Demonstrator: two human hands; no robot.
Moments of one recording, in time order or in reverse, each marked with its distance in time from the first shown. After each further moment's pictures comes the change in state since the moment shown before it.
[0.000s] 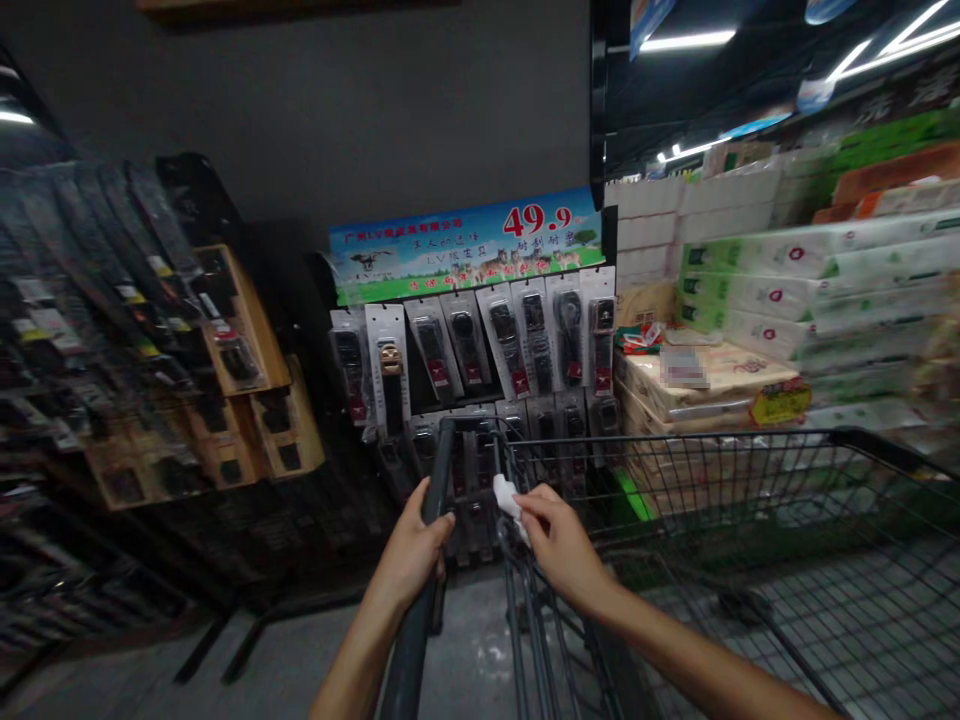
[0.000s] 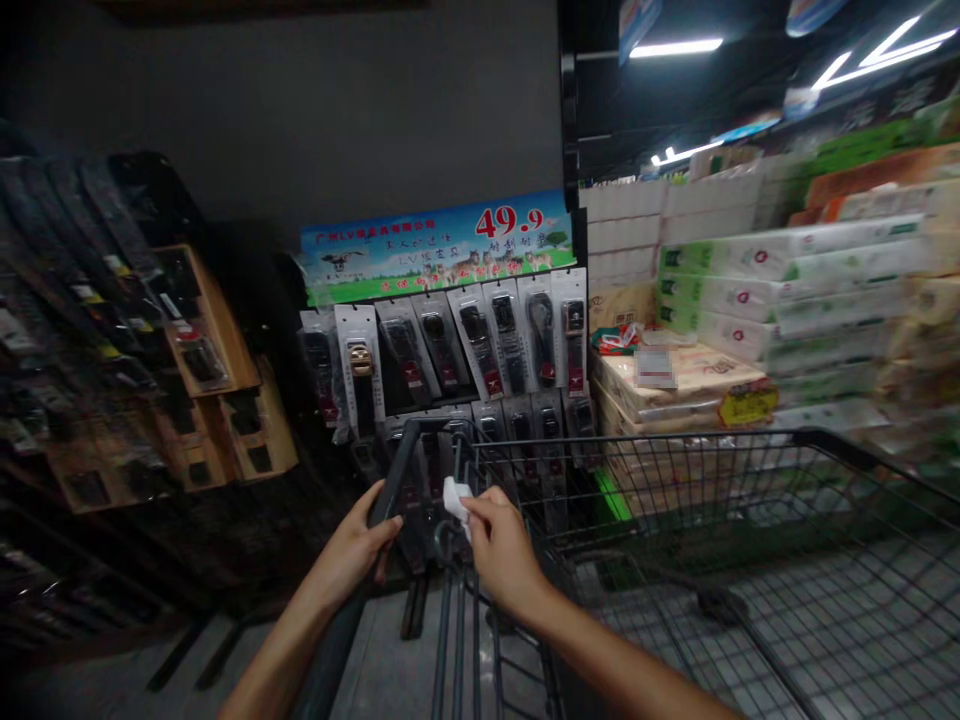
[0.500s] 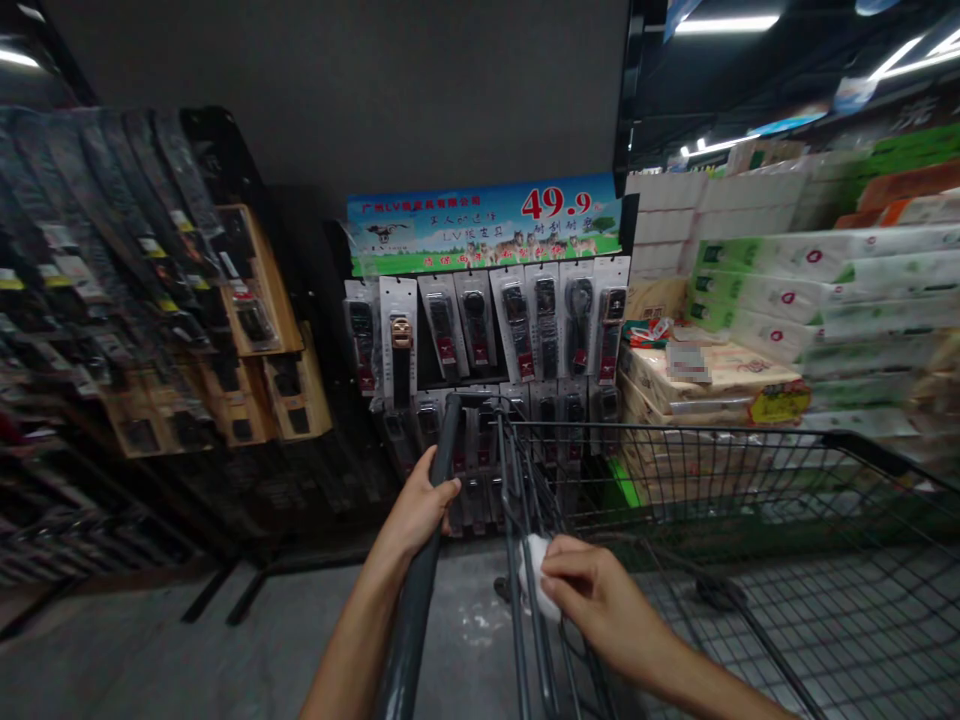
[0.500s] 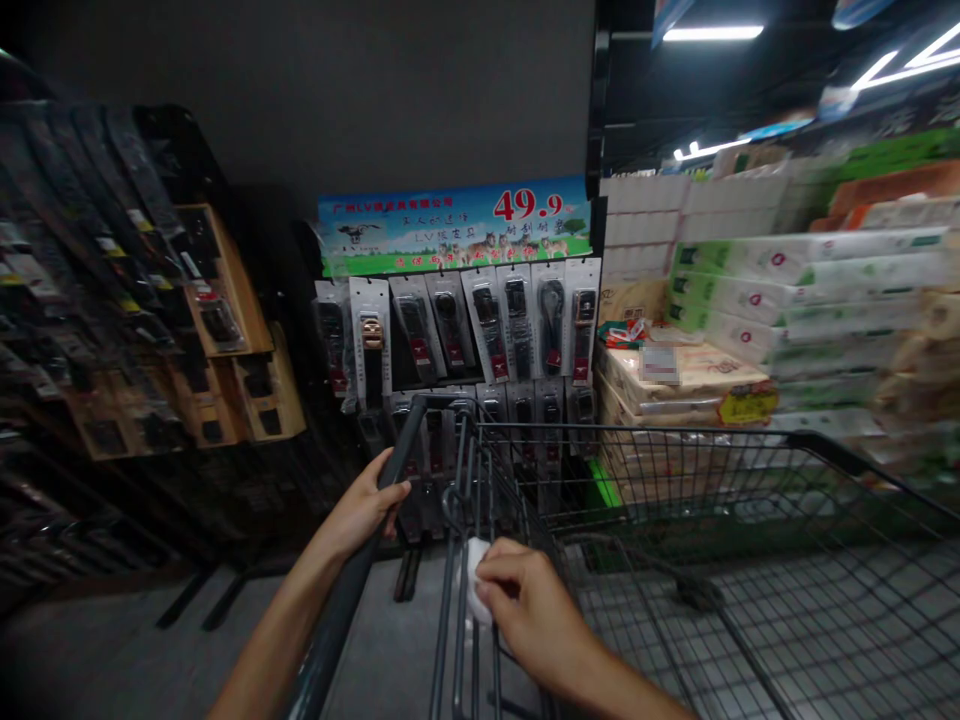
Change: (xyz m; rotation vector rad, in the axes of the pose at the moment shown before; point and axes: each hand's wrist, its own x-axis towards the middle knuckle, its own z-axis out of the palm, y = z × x) left_hand -0.009 0.009 0.003 -0.045 -0.022 -0.004; right_hand -0.071 -0.023 -0.031 -0.028 -0.354 0.123
